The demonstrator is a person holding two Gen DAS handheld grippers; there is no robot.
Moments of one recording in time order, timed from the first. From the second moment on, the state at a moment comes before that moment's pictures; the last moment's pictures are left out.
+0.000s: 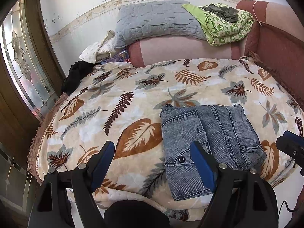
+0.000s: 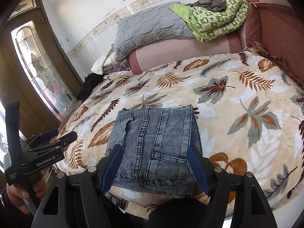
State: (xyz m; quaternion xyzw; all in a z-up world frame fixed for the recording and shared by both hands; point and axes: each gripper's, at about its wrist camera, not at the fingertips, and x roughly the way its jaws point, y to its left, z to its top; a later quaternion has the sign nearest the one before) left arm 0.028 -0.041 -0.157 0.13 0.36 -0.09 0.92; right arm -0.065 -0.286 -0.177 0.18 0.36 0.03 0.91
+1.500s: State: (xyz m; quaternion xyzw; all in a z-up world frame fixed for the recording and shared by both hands) left arm 0.027 -0.028 -0.150 0.11 0.36 -0.09 0.92; right arm -0.065 -0.266 -0.166 0.17 0.36 0.04 0.92
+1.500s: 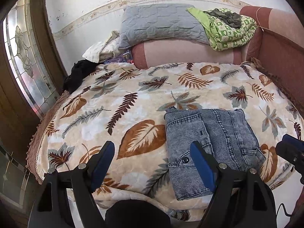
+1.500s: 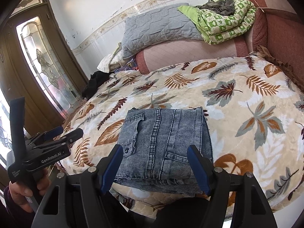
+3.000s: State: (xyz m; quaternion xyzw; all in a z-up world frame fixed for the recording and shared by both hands) left arm 0.016 -0.026 -0.147 0.11 0.35 -0.09 0.93; right arm -0.067 -0.239 -0.143 0.14 0.34 0.05 0.93
